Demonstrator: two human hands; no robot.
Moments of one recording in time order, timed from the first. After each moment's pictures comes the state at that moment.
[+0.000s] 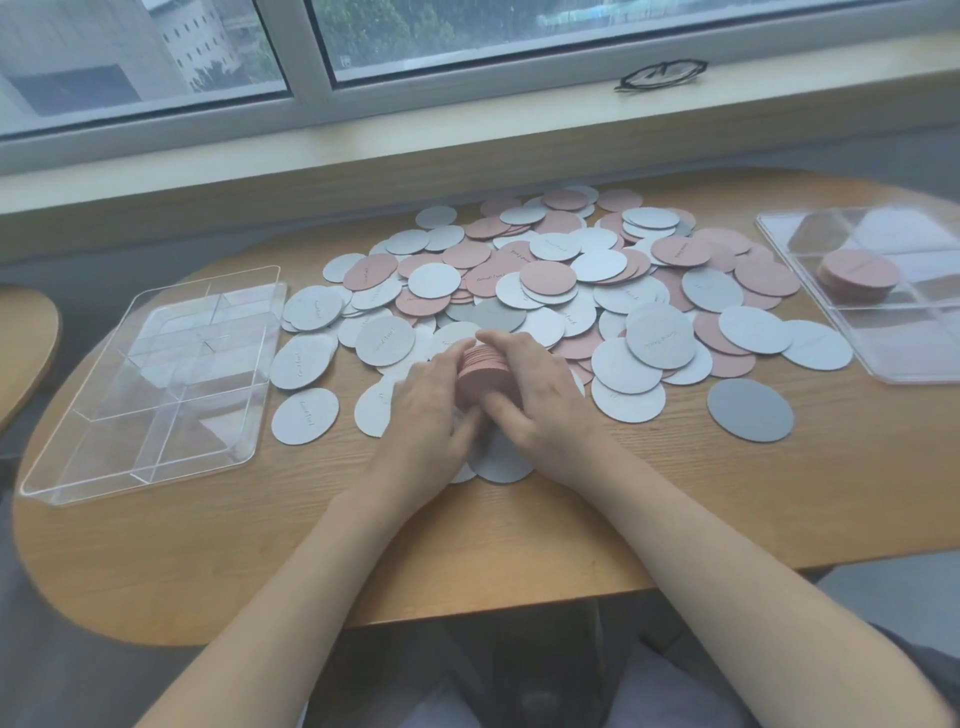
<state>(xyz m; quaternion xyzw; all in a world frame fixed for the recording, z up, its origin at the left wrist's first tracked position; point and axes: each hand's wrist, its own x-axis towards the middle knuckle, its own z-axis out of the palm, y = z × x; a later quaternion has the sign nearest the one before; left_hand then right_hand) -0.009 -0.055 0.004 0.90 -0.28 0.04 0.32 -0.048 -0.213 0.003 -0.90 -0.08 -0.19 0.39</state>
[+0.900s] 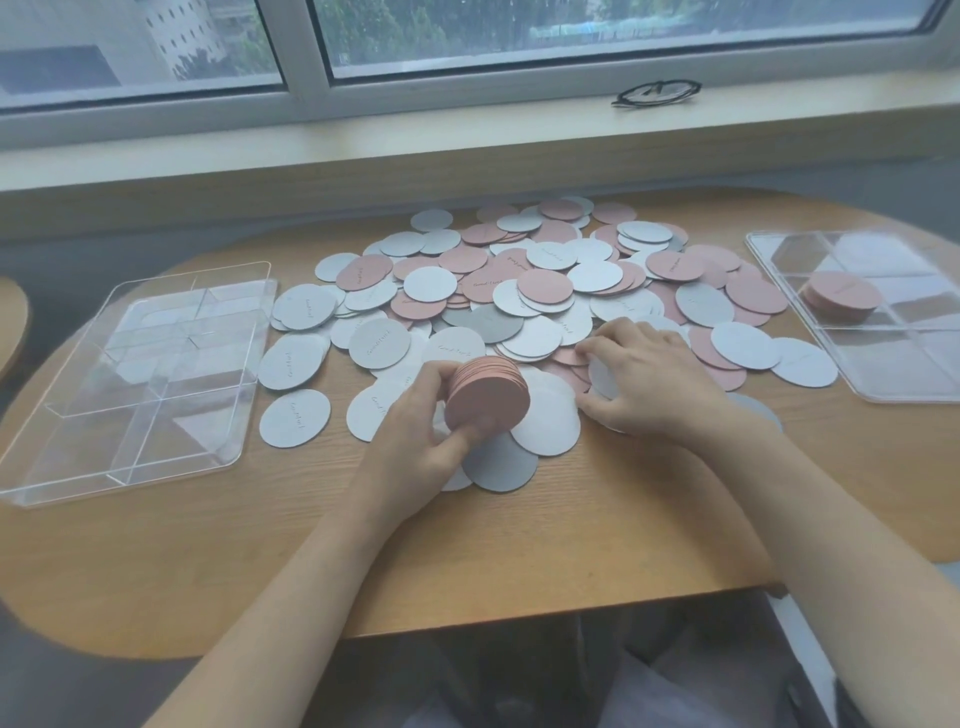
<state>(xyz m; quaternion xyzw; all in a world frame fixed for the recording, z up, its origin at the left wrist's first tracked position) -0.022 -0.048 0.013 0.82 -0.29 -0.02 0.50 -0.047 -0.314 0.026 -1.00 0.02 -0.03 0.03</state>
